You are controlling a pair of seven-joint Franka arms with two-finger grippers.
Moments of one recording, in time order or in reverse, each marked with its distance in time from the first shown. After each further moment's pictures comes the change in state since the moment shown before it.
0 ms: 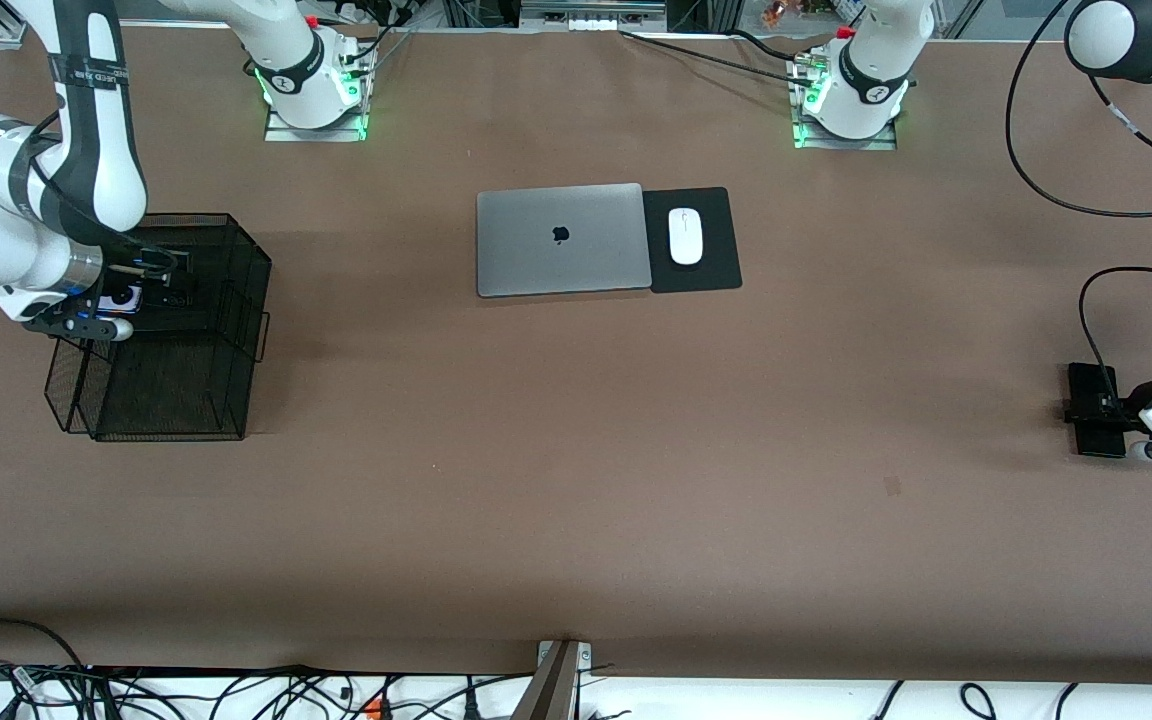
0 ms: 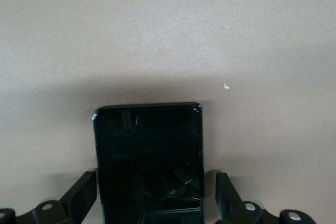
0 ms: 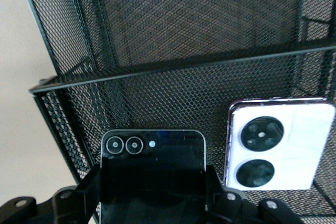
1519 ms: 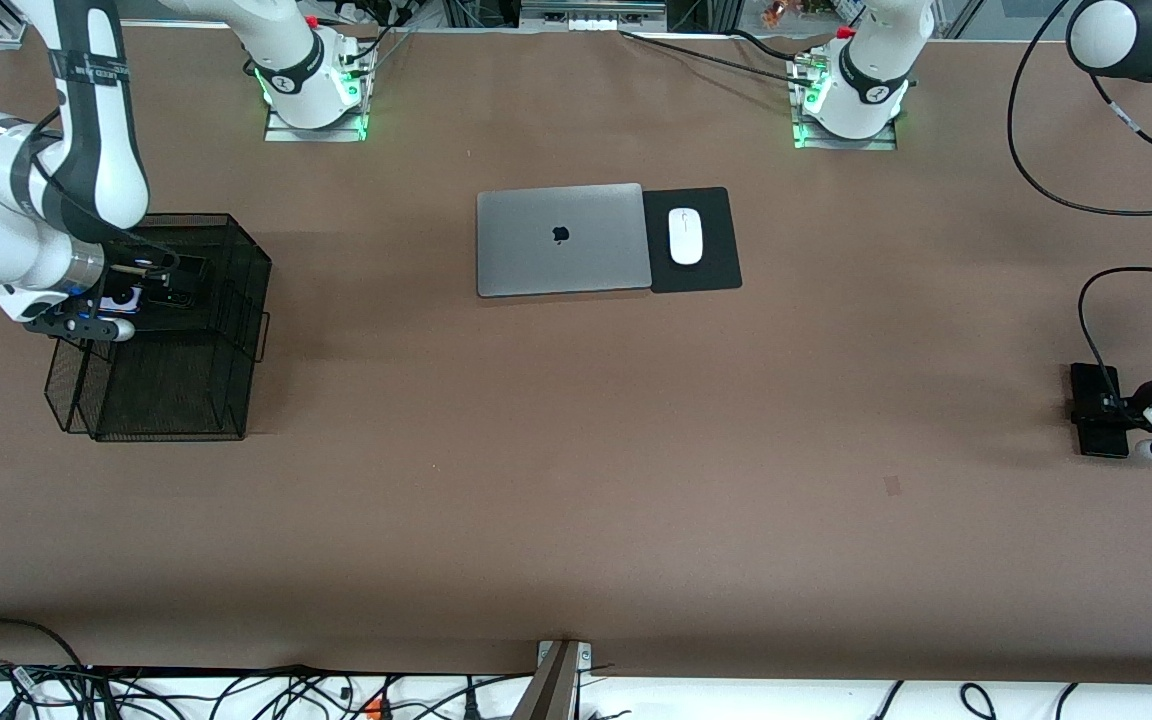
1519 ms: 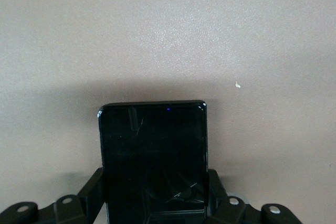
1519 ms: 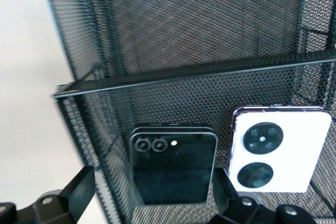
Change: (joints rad) left arm 0.003 -0.002 0.003 -0.006 0.000 0.018 -0.005; right arm 0.008 -0.009 0.000 0.062 0.000 -0.052 0.009
